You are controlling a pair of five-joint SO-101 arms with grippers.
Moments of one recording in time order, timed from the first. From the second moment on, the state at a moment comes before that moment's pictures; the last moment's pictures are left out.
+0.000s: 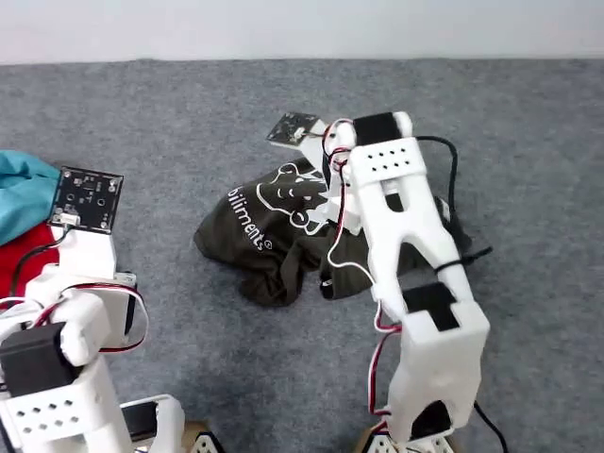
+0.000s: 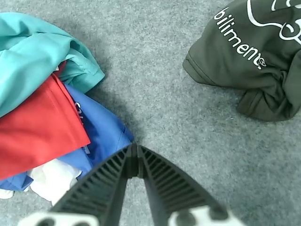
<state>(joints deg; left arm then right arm) -17.2 -56.0 27.0 99.4 -12.0 -17.4 24.4 -24.7 94.4 42.3</state>
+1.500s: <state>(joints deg) -17.2 -56.0 28.7 99.4 -12.0 -9.7 13.2 -24.7 100.5 46.1</state>
